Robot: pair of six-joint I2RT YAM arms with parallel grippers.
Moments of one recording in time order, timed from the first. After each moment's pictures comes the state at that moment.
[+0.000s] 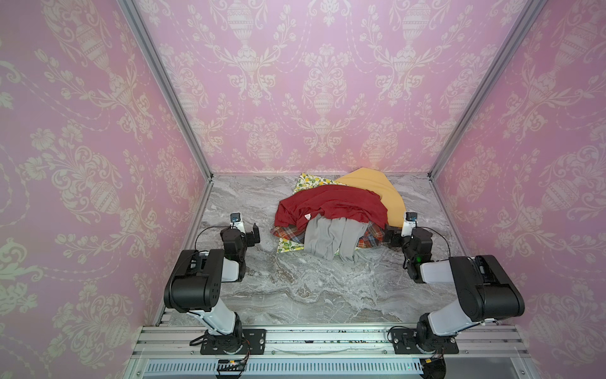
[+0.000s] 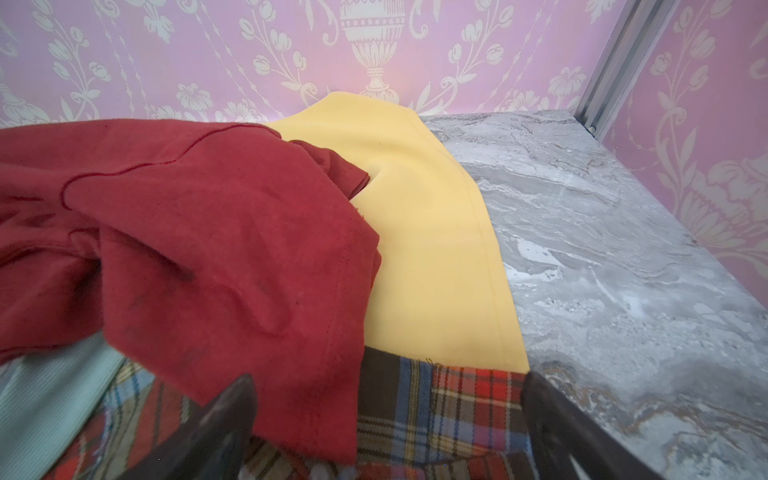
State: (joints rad) left arm 0.04 1.63 0.36 0.93 -0.09 -0.04; right arm 0.01 1.55 0.35 0.87 0.04 0.05
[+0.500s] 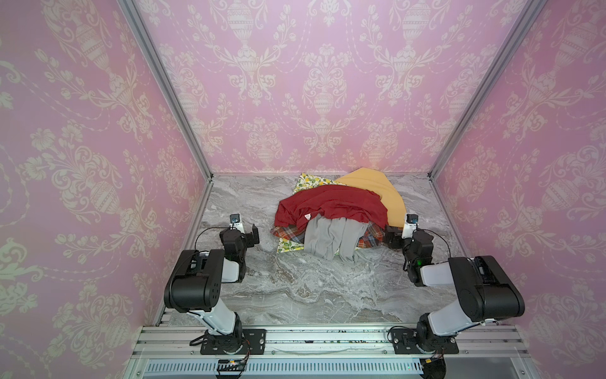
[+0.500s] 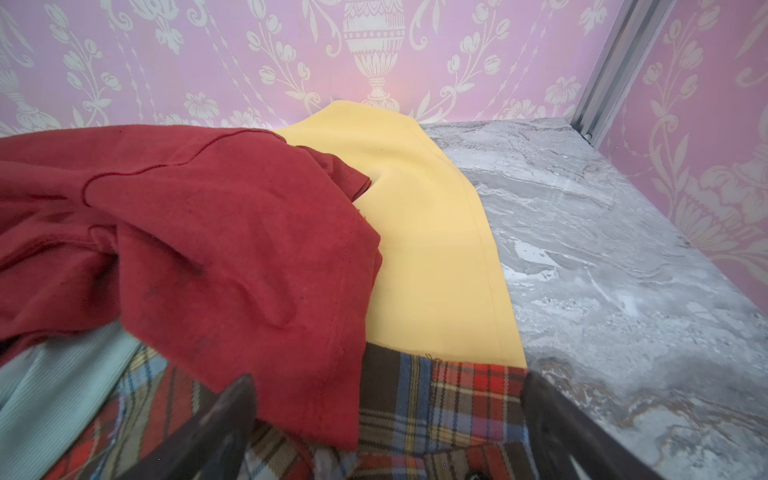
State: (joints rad) left arm 0.04 1.63 0.35 0.93 -0.12 -0.04; right arm 0.01 1.54 0.29 0.96 0.04 0.05
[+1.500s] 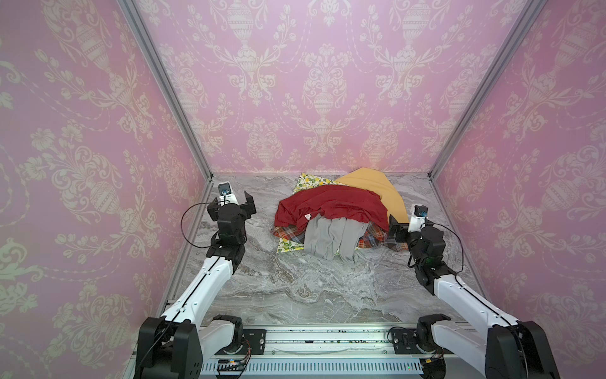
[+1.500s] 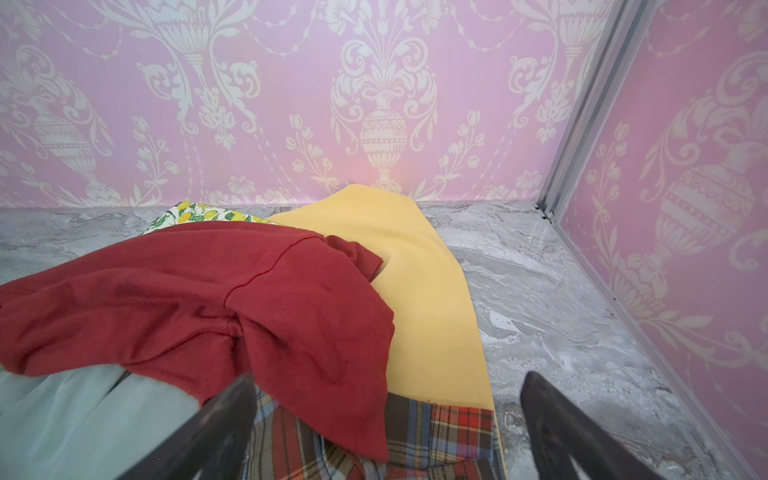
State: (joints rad) left arm -0.13 1.11 0.77 0.21 -0.44 -0.11; right arm 0.13 1.03 0.42 0.42 0.17 0.04
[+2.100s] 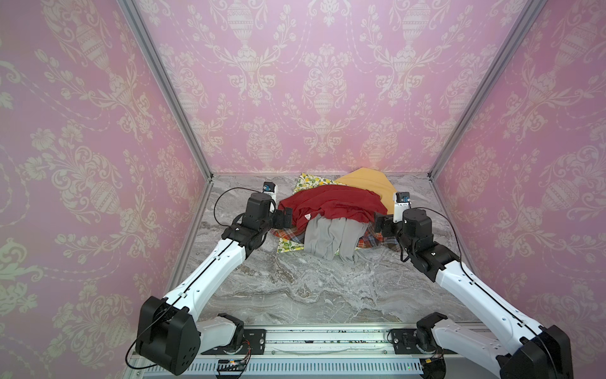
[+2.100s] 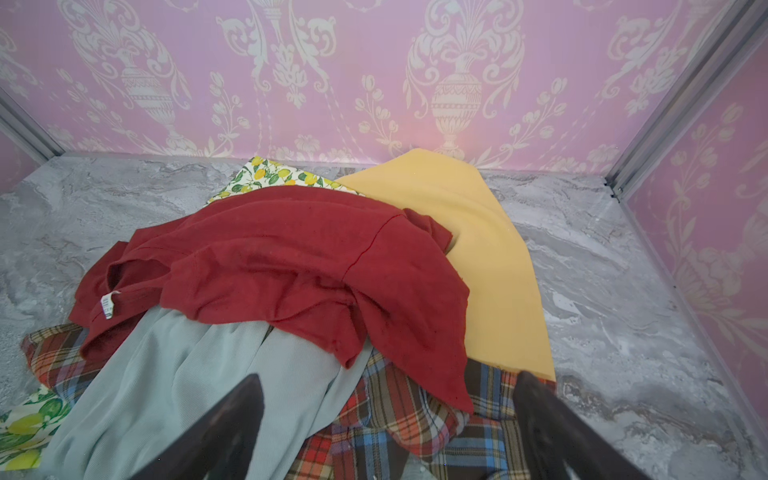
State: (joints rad) left arm -0.39 1.28 0.98 -0.31 -0.03 -0.20; right arm 0.38 1.05 0.78 -0.18 0.28 0.17
